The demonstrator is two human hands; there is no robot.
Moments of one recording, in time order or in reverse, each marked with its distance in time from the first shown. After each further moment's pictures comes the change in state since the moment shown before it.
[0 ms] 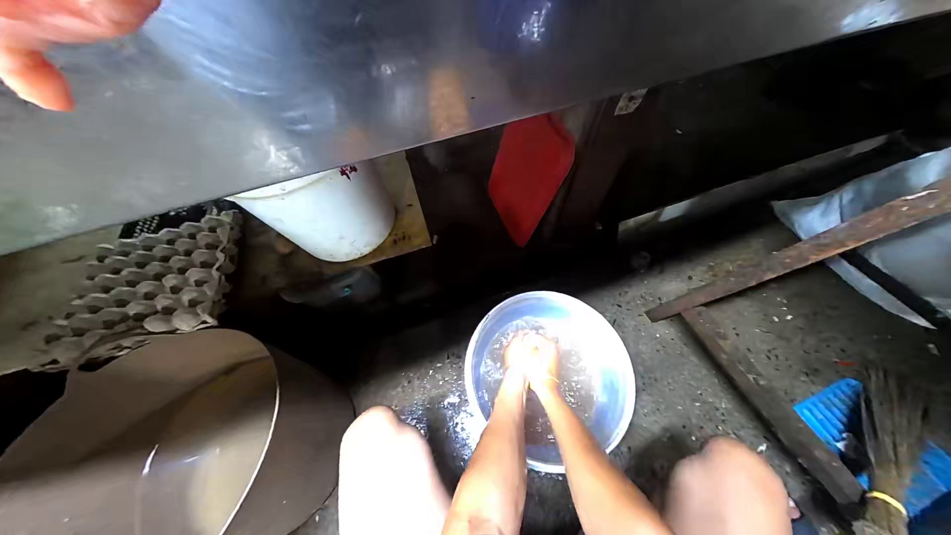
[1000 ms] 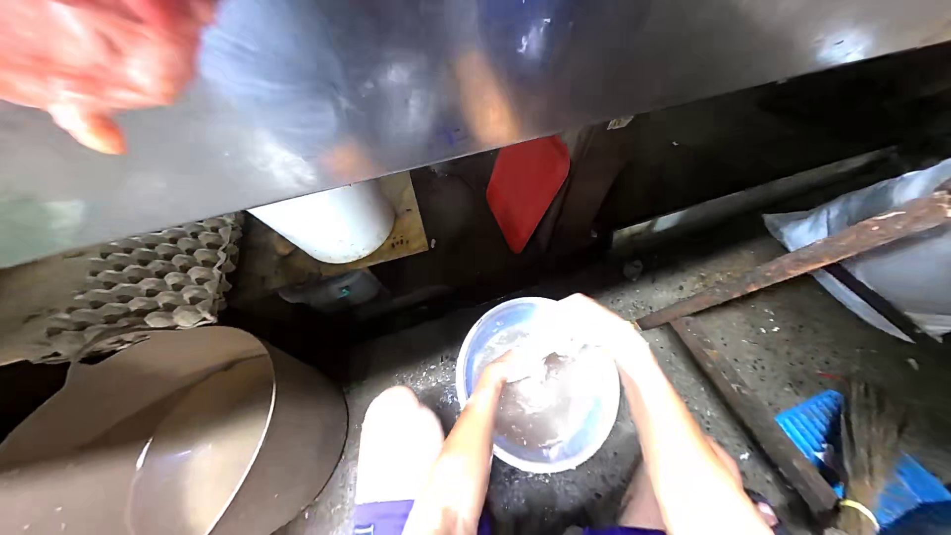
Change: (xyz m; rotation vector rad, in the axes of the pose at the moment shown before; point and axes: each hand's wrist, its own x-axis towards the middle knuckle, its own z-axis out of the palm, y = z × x) left_hand 0.067 -0.024 -0.026 1.054 -0.557 0.177; right_hand 0.000 -0.136 -0.158 -0.443 -0.603 -0.053
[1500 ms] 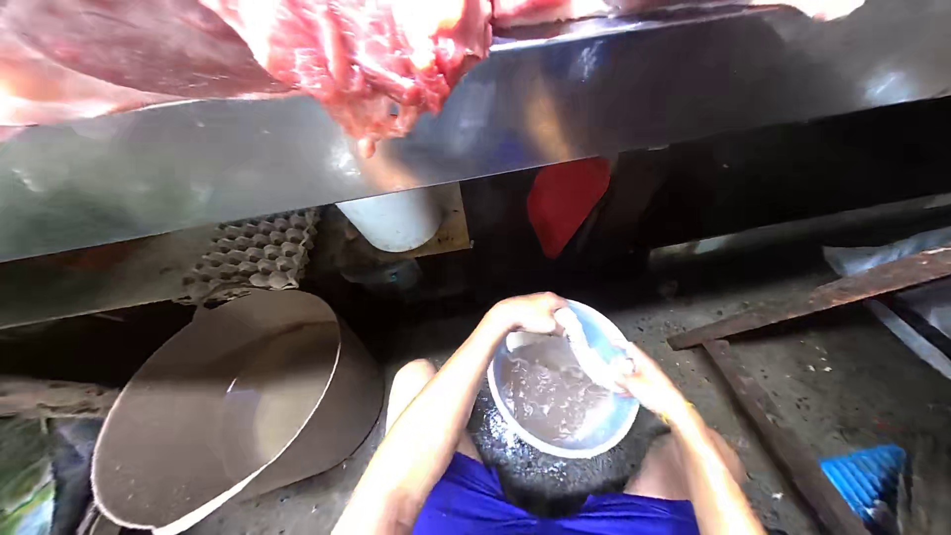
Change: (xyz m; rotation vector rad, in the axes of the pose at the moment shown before) left_hand -0.133 0.127 -0.109 0.406 -0.059 0.429; right_hand -0.023 0.115 0.040 0.222 0.181 -0.101
